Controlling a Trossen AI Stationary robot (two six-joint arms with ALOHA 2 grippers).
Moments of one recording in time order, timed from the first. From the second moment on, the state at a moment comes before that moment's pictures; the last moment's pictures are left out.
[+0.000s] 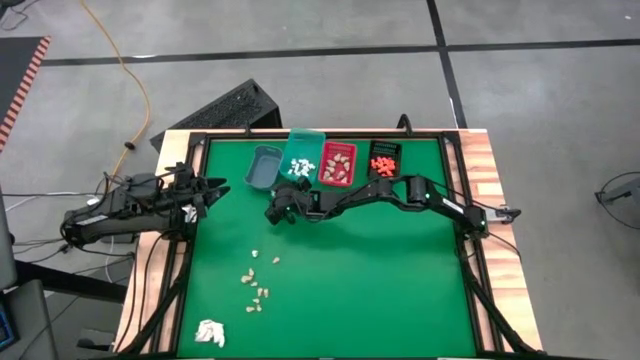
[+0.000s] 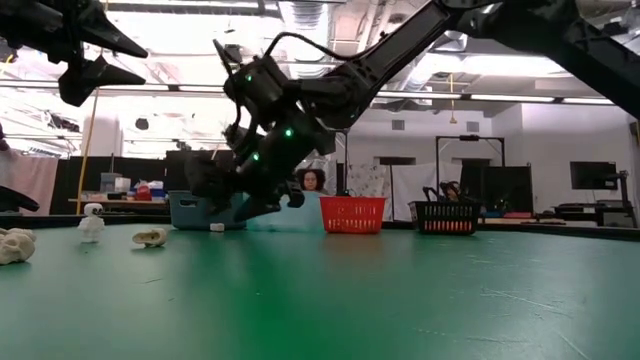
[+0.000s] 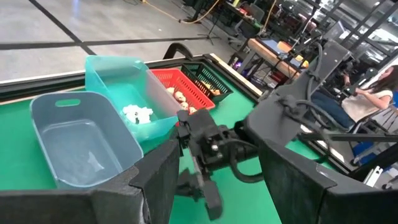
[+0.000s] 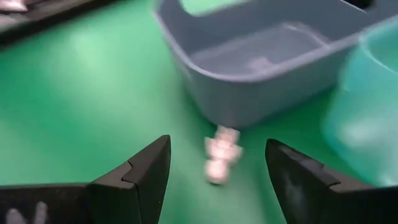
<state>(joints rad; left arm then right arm) 0.15 0.07 0.45 -0.51 -0.27 -0.57 -0.07 2.38 1.74 0.07 0.47 0.44</state>
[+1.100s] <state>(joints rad) 0.15 0.07 0.45 -0.54 -0.30 -0.56 0.05 2.37 1.87 -0.15 0.39 0.44</state>
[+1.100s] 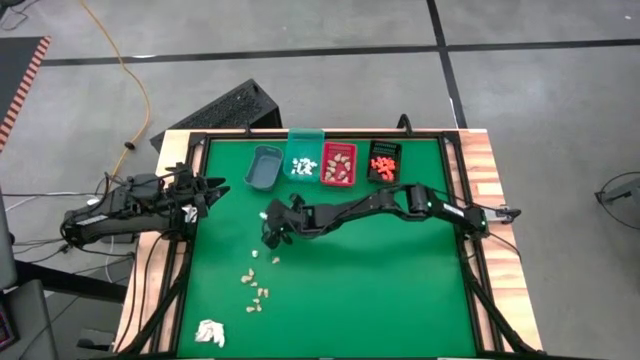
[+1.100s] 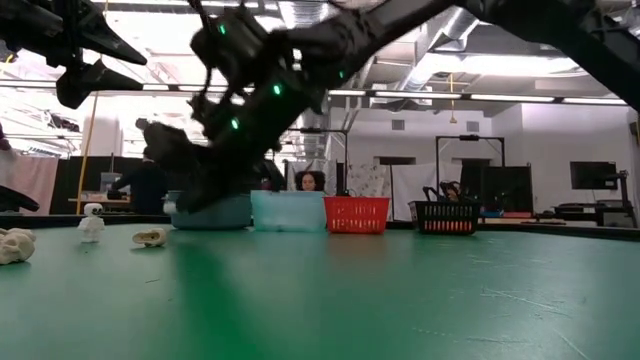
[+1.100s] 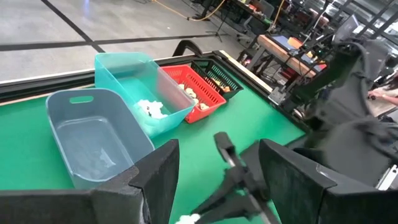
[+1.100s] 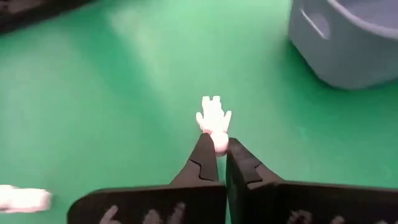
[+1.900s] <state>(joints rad) 0.15 0.07 0.45 -0.57 -0.30 -0.64 -0.31 2.11 1.96 -0.62 0.35 0.18</state>
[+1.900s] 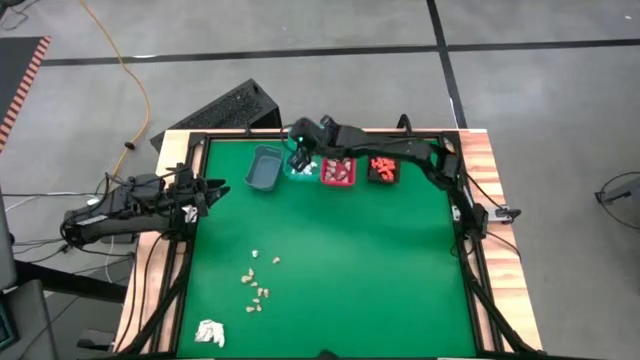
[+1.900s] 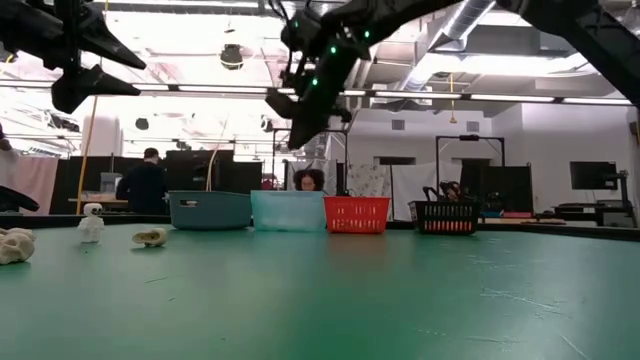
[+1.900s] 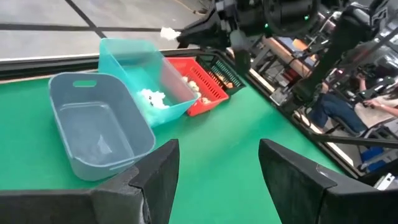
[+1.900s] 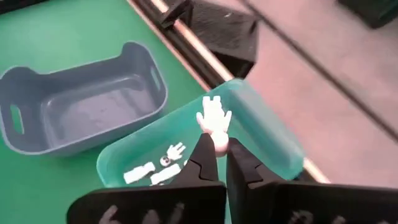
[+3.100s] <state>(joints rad) 0.15 0.07 0.45 -0.59 -0.26 -0.64 -0.03 2.18 1.96 -0.27 -0.21 -0.10</state>
